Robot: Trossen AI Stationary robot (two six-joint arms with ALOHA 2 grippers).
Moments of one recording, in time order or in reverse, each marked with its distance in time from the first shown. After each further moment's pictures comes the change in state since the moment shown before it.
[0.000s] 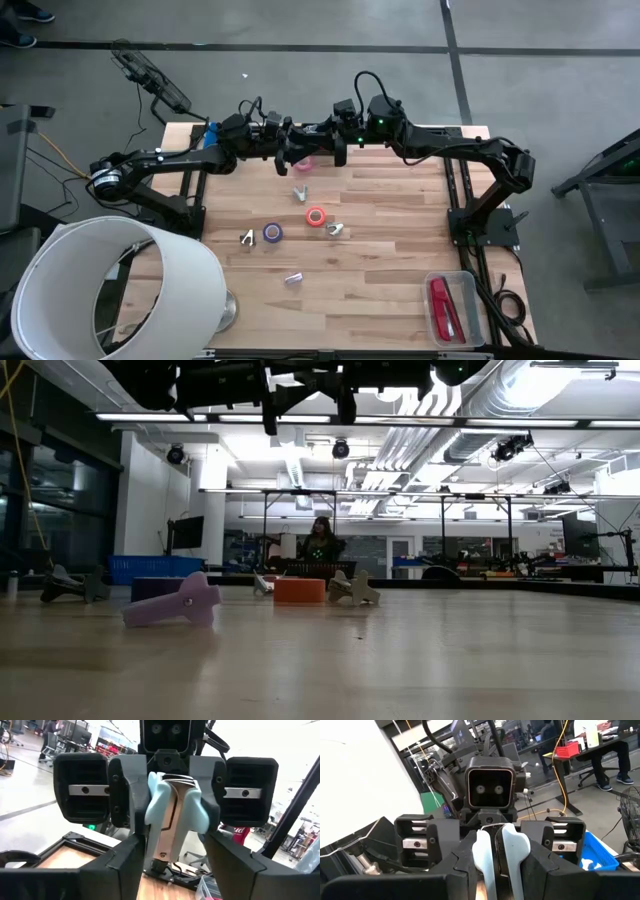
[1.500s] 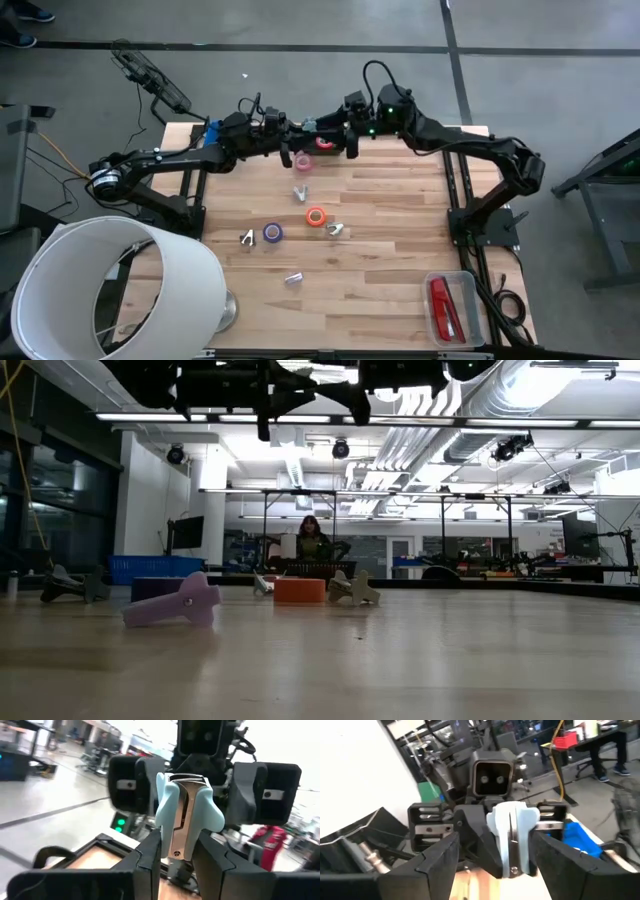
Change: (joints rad) left arm 0.005 -0.003 0.007 -0.074 -0.144 0.019; right arm -0.099 -0.083 -0.006 -0.114 -0.080 -0.037
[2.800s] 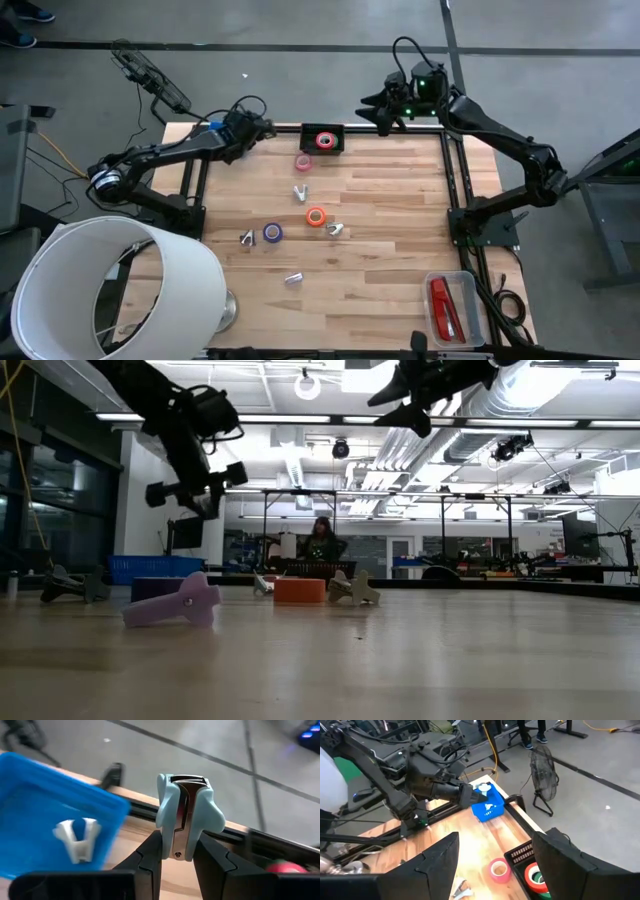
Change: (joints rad) left arm 0.188 0.002 -0.003 -0.978 -0.858 -0.568; right arm -0.264 -0.184 0.003 -0.495 0.024 -0.190
